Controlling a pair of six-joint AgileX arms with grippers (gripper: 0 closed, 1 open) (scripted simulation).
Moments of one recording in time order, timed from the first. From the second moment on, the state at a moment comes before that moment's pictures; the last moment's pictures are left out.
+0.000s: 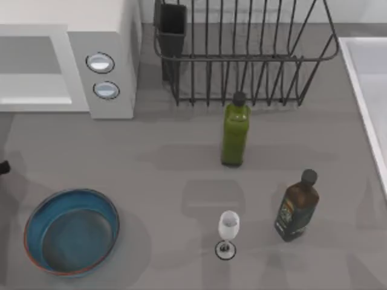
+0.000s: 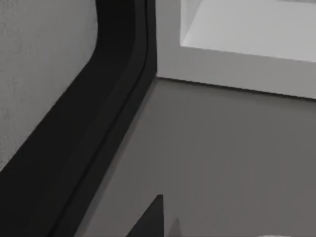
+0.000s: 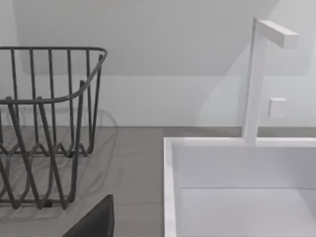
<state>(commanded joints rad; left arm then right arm) 0.28 2.09 0.34 1.44 0.04 0.05 0.00 0.00 0.00 0.00 0.00 0.00</state>
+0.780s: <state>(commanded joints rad) 0.29 1.53 0.39 0.82 0.03 0.05 0.00 0.00 0.00 0.00 0.00 0.00</state>
